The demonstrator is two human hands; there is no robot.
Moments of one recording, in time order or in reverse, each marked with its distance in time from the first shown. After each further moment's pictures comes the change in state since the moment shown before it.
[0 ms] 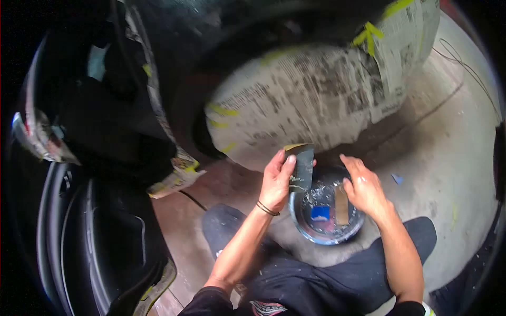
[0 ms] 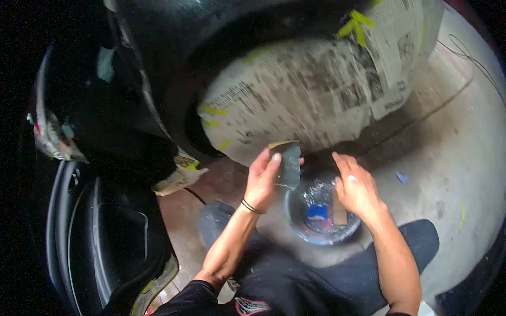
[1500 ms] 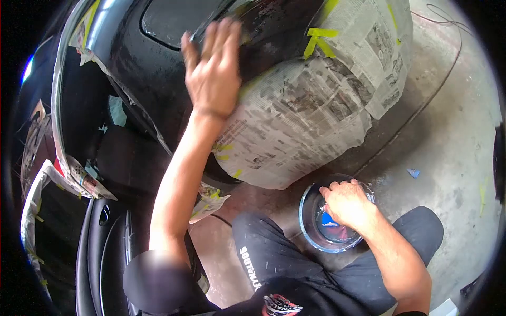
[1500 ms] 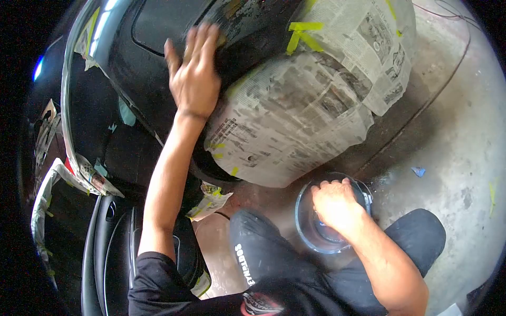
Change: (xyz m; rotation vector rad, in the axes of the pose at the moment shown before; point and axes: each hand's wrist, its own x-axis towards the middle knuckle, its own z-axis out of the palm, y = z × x) left_hand 0.173 0.234 0.097 2.139 0.249 1.559; right_hand 0.003 -0.018 -0.001 -0.229 -0.334 -0.060
